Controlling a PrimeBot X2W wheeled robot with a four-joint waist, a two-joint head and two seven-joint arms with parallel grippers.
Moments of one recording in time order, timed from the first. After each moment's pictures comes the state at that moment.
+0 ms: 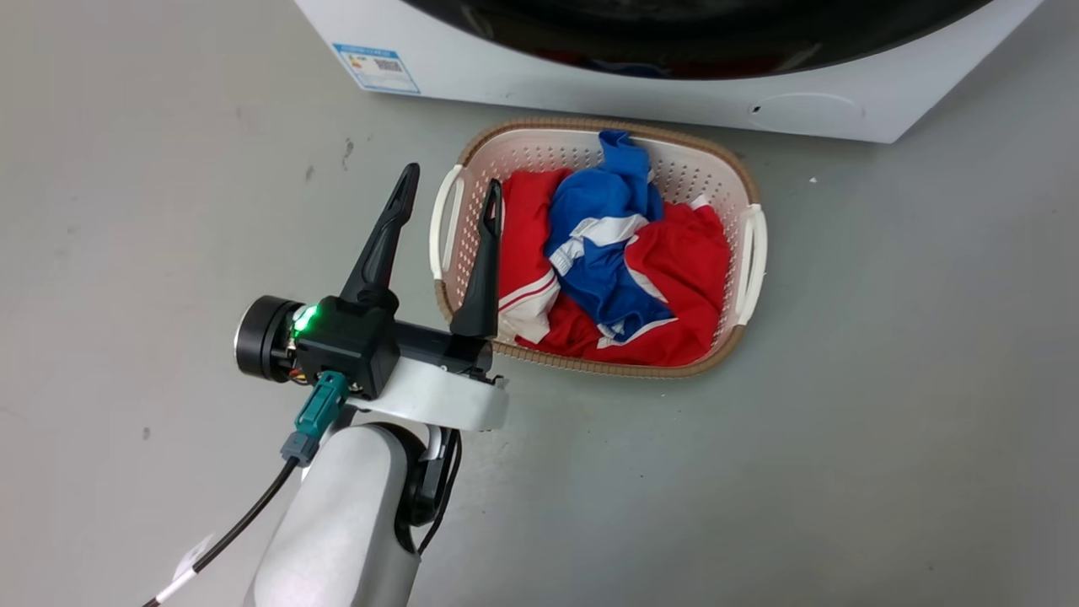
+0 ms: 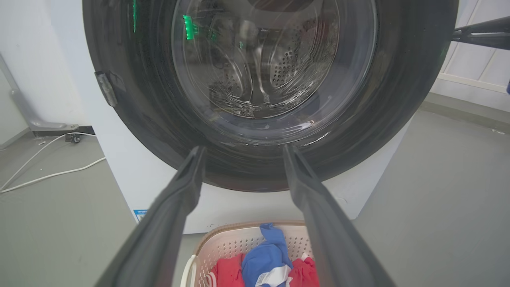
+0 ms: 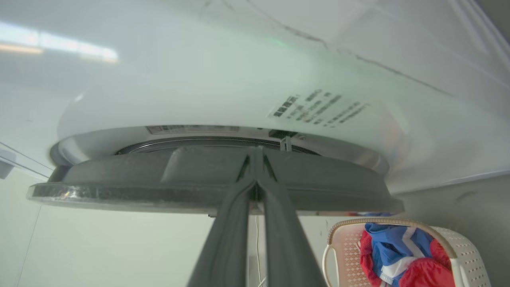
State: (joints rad) left arm -0.40 0.05 -0.28 0.08 -0.15 0.04 -0.26; right arm -1.29 -0.57 0.29 0.96 1.75 0.13 0.50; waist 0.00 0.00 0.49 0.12
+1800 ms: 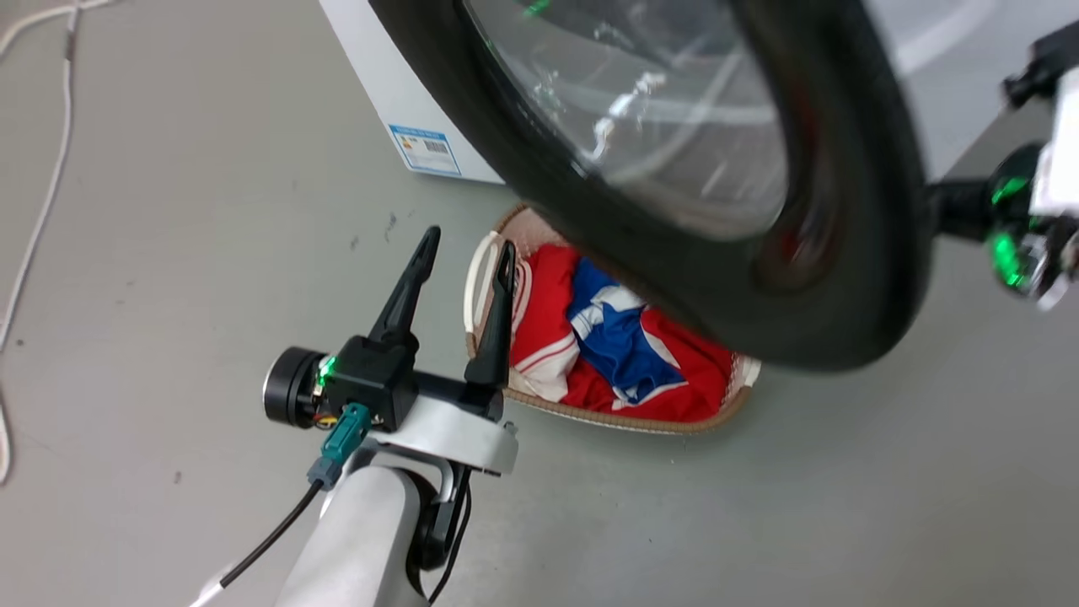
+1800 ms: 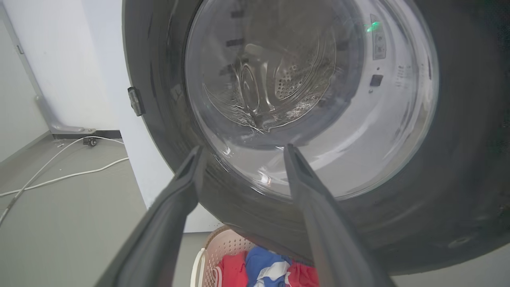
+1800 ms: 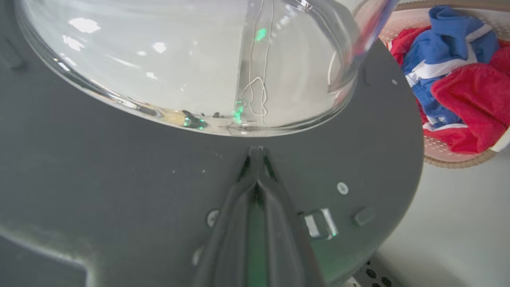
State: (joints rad) left arm -0.35 0.05 -0.32 0.13 -0.19 0.05 -0.26; right arm -1.02 -0.59 0.58 0.66 1.87 0.13 1.01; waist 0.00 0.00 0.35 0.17
